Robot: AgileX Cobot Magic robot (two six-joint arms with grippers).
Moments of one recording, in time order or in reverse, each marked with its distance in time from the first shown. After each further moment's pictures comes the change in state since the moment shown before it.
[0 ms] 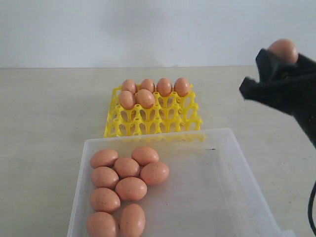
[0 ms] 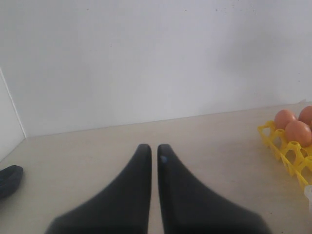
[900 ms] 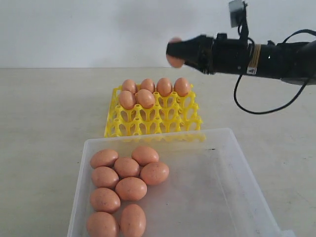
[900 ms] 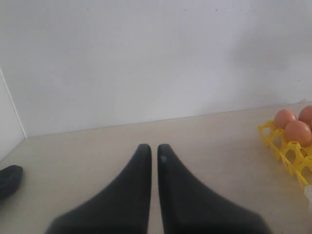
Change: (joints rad) left arm 0.000 0.000 0.000 0.000 0.000 0.000; right arm -0.669 0.848 -0.962 -2.091 -0.063 1.762
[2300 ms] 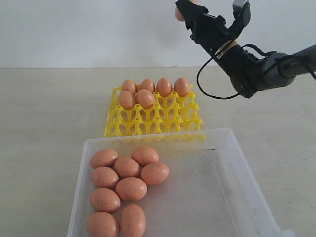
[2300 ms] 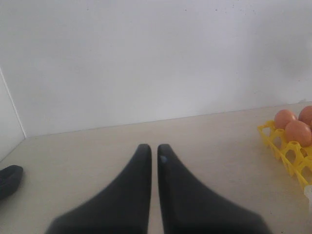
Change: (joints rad) left arm 0.000 0.000 0.000 0.000 0.000 0.000; right arm 0.121 0.286 -0.294 0.920 -0.009 -0.311
